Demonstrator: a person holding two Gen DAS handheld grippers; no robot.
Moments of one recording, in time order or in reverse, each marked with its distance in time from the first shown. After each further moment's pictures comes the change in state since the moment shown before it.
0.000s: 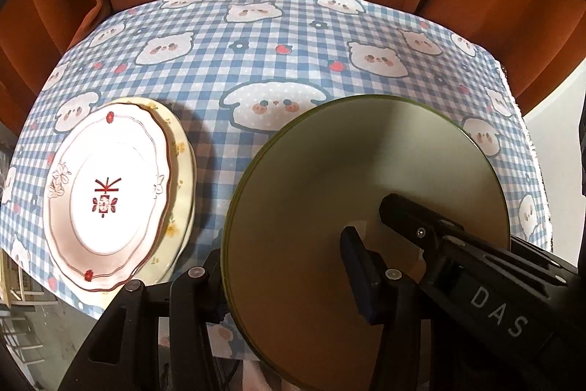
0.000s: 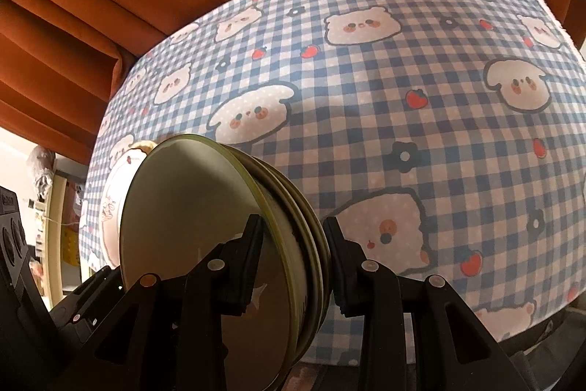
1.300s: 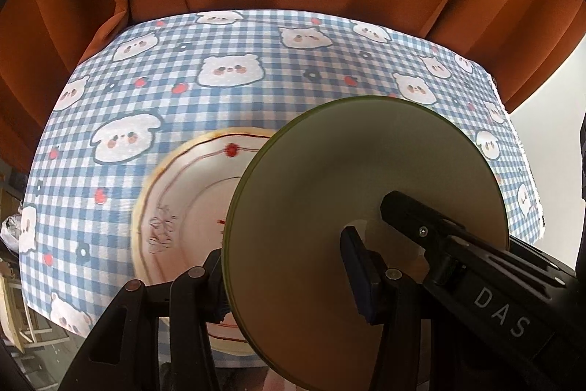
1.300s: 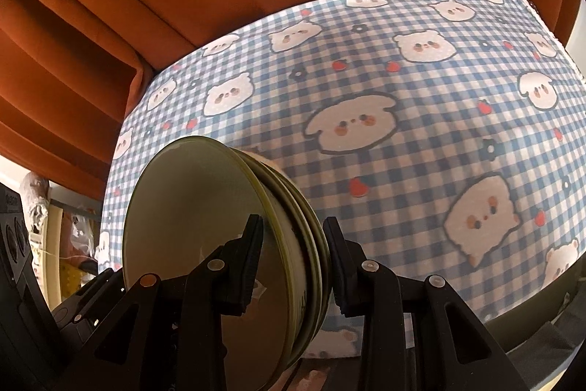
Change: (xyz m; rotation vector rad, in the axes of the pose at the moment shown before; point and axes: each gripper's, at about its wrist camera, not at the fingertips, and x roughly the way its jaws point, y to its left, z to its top) left arm -0.033 0.157 0.023 0.081 -0.023 -0.100; right arm 0.019 0.155 -0.009 0.069 -0.101 -0.071
